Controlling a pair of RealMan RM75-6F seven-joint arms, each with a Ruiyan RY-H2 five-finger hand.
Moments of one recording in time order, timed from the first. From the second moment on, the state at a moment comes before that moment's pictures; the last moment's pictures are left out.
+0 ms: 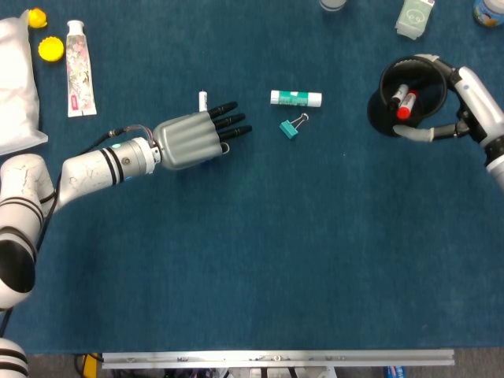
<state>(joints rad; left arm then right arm) -0.98 -1.81 0.31 -0.39 1.96 1.13 -0.35 0.56 -1.27 0.22 -1.54 -1.34 0.94 0.77</state>
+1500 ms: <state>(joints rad) -0.97 -1.83 0.33 -0.38 1.93 1.13 -0.32 0.55 -1.27 0.22 -1.53 -1.34 0.94 0.78</state>
